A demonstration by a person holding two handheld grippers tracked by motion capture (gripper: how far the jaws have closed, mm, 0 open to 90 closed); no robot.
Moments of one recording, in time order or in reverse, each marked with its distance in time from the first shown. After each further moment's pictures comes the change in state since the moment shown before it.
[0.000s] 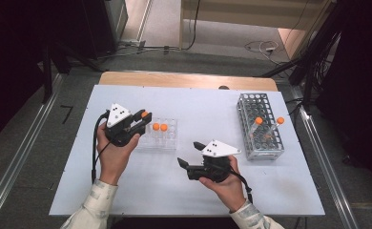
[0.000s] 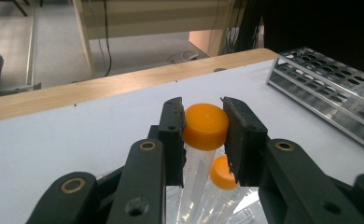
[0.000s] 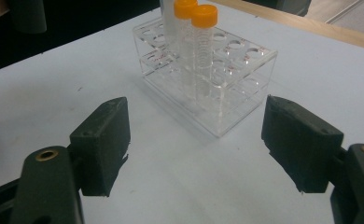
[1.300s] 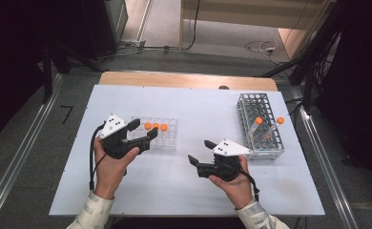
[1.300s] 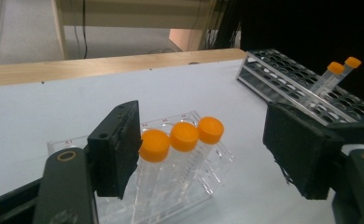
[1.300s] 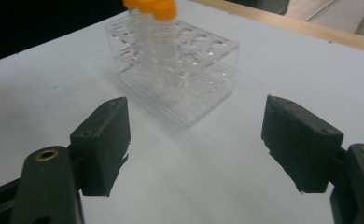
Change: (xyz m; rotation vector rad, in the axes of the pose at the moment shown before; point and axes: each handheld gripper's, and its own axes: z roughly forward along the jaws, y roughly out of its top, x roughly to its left) left arm -0.012 -0.016 -0.025 -0.002 -0.090 -0.096; right arm -0.021 -0.009 -0.017 -0.009 -0.070 0.025
